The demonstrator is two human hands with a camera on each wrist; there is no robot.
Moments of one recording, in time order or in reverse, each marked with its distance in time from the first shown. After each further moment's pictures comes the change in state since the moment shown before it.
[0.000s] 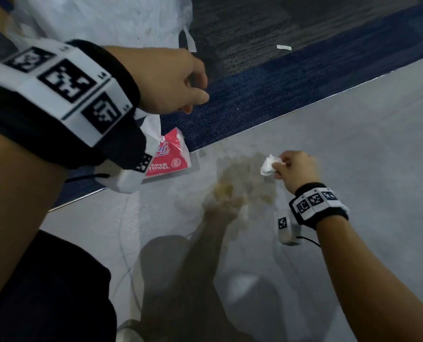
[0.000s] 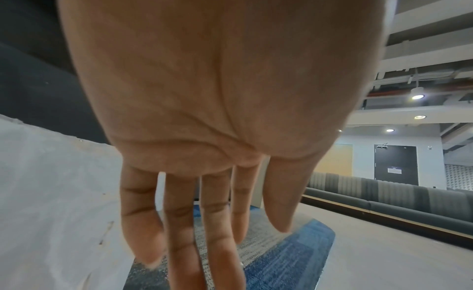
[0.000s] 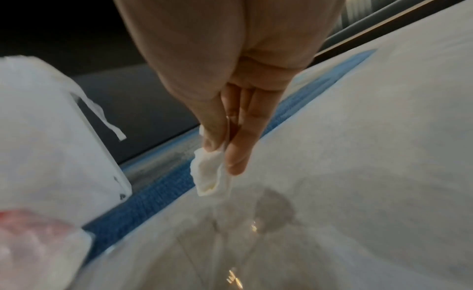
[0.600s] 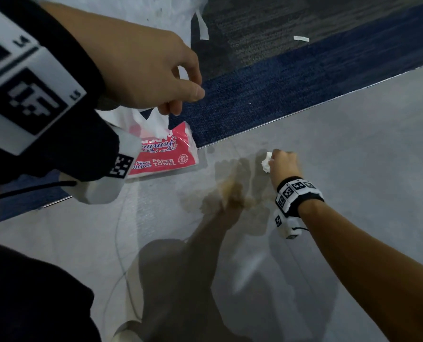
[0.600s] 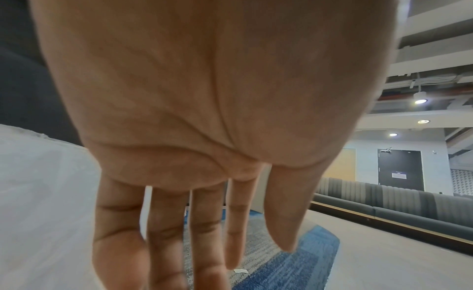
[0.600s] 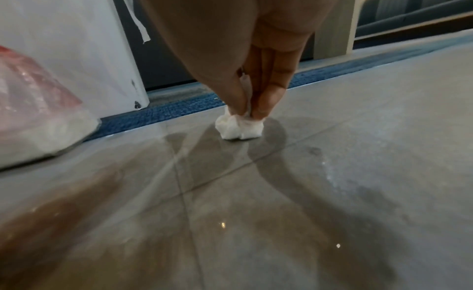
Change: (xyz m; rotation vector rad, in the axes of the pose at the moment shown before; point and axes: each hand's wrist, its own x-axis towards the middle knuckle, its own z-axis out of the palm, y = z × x) left_hand -0.009 -0.026 -0.002 0.021 -0.070 -0.065; right_hand 0.030 -0.014 0.061 -0.349 -0.041 -0.037
